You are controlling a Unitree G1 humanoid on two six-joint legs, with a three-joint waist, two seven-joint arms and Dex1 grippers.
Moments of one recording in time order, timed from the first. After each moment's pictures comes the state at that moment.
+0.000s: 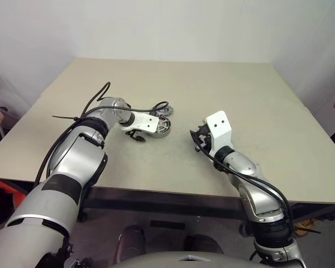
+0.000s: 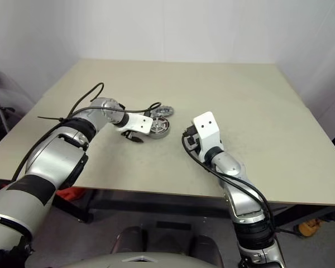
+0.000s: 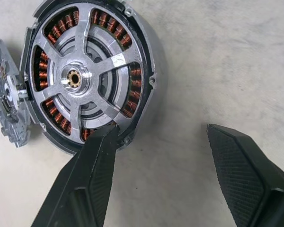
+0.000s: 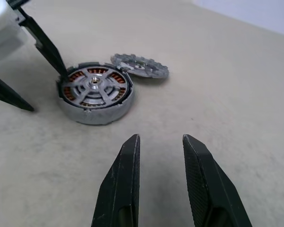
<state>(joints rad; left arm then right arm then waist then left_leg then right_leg) -1.24 0.33 -0.47 1.37 0.58 -0.48 -1.07 -0.18 -0.23 0.13 -0.41 0.03 0.64 0.29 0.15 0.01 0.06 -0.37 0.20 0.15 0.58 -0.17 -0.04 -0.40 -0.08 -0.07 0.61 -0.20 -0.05</state>
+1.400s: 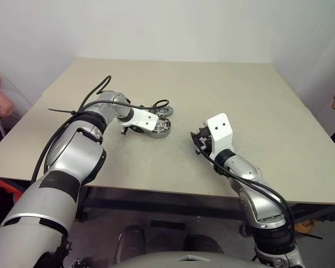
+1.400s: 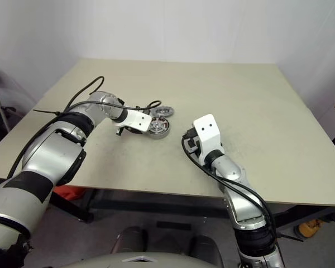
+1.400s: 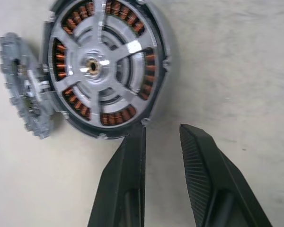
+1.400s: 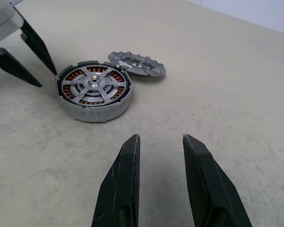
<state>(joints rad) -1.28 0.35 -0.50 1.37 0.61 -0.53 -1.03 -0.14 -0.23 0.14 -0.47 0.03 0.67 0.26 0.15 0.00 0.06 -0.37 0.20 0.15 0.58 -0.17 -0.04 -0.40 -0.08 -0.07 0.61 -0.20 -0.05</state>
